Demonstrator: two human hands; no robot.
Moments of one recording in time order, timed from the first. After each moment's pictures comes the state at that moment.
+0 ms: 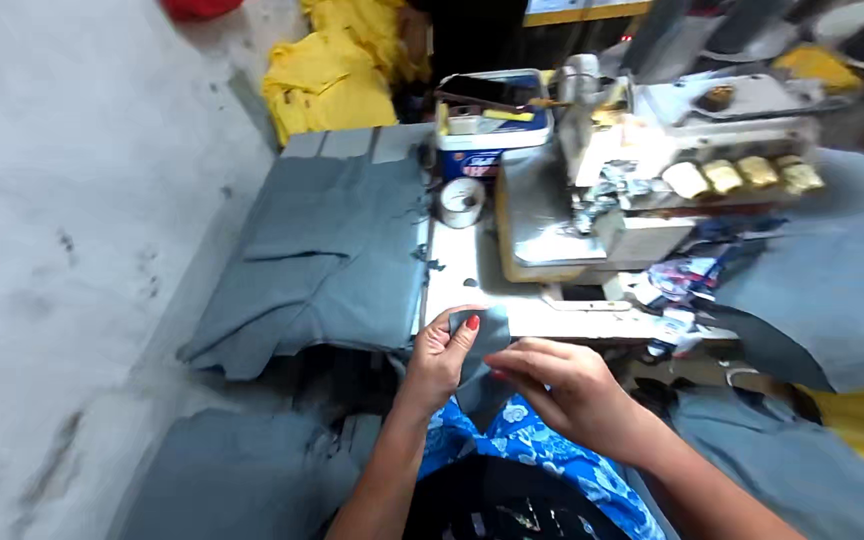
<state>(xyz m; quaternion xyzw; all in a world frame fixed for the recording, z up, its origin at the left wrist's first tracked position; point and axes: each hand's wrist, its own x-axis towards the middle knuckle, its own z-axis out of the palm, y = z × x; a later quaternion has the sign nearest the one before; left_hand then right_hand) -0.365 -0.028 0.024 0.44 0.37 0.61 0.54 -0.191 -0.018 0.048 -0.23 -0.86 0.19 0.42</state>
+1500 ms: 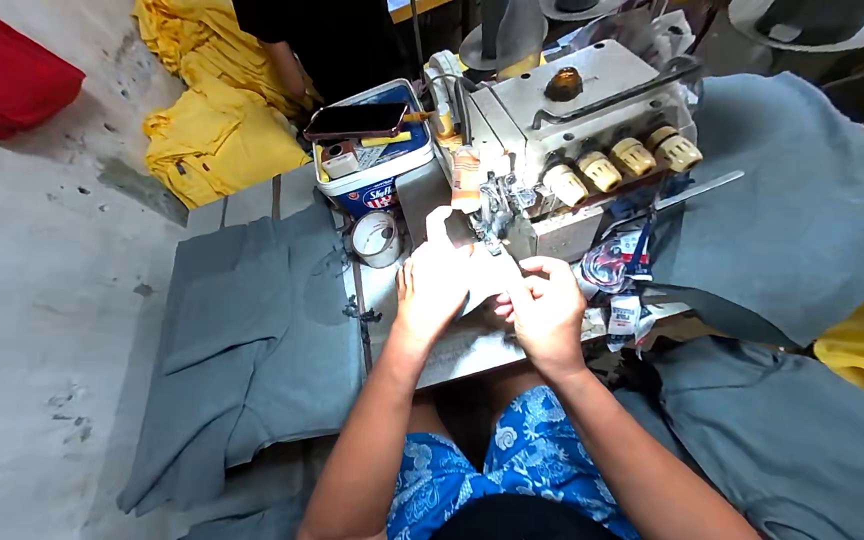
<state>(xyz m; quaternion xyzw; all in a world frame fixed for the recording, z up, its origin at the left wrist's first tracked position) -0.291 0.128 0.058 0.76 0.58 0.24 0.17 -0.170 0.071 -0.001 -0.55 -0.41 0.29 0.66</state>
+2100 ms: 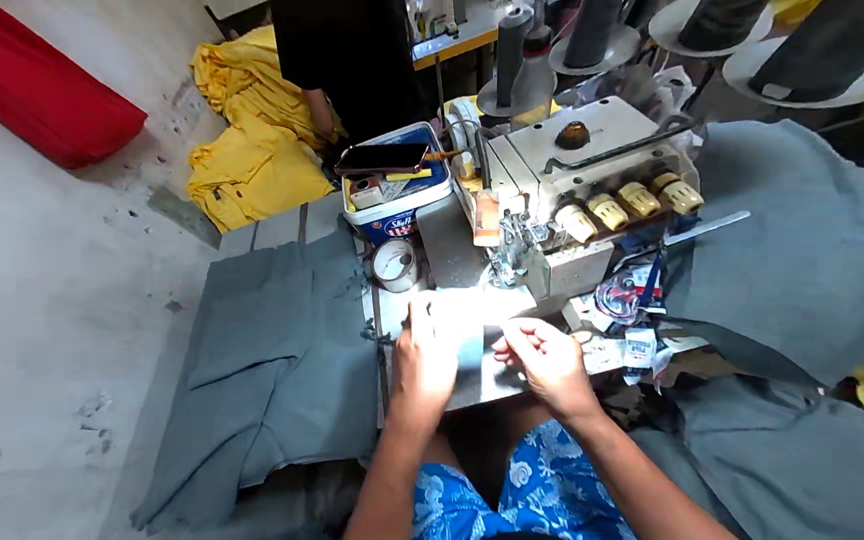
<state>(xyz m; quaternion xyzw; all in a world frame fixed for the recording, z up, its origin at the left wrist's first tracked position) -0.319 0.079 0.041 0.70 0.62 0.34 0.11 -0.169 0.054 -0.008 -0.50 -0.46 0.41 0.61</state>
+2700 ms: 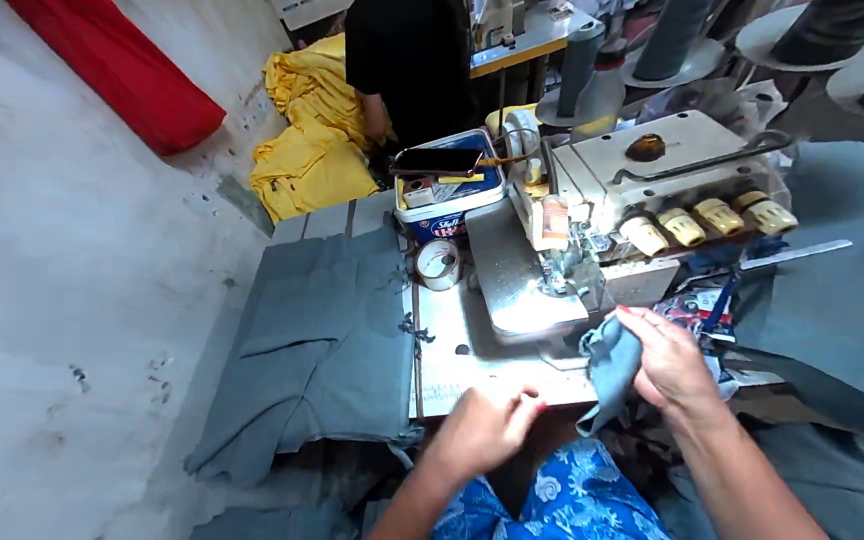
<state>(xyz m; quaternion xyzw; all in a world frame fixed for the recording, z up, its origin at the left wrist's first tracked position) -0.337 0.033 0.010 0.81 0.42 0.27 0.30 -0.105 0.079 -0.013 -0.52 -0.36 0.44 0.63</state>
